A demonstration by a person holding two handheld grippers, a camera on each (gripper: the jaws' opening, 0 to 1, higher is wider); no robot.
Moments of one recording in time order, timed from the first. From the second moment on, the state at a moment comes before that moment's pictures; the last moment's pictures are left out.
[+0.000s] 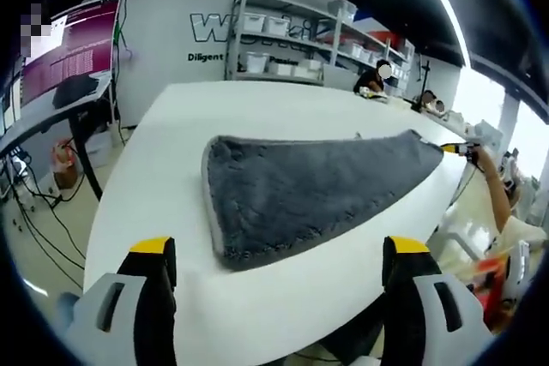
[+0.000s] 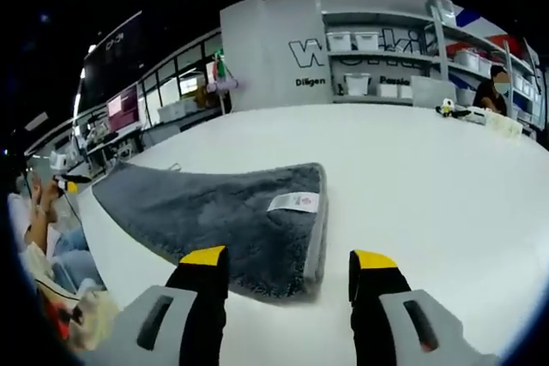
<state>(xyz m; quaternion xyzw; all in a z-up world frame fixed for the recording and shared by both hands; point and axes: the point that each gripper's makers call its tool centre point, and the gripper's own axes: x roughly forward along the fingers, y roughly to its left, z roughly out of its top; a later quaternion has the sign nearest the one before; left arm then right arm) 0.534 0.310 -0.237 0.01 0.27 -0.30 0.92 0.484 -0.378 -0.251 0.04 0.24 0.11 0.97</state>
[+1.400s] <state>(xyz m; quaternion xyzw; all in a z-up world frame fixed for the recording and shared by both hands) 0.530 0.325 -0.244 0.00 0.27 -0.28 0.92 0.494 -0.383 -0.273 0.01 0.29 0.11 0.95</state>
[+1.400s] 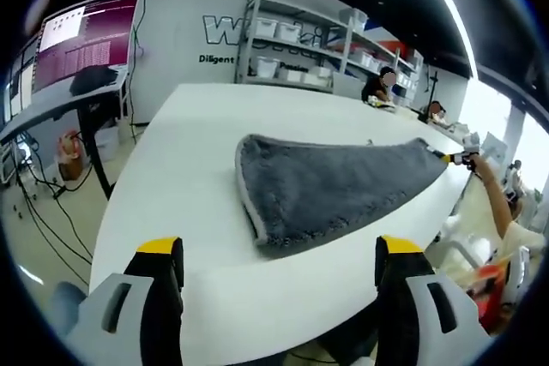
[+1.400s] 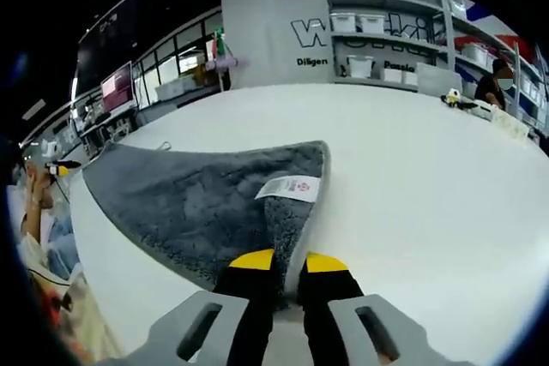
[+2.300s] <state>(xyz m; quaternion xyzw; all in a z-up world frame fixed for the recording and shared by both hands) 0.533 0.321 -0.248 0.00 0.28 -0.29 0.92 0.487 -0.462 -0.273 -0.15 0.32 -0.01 0.94</state>
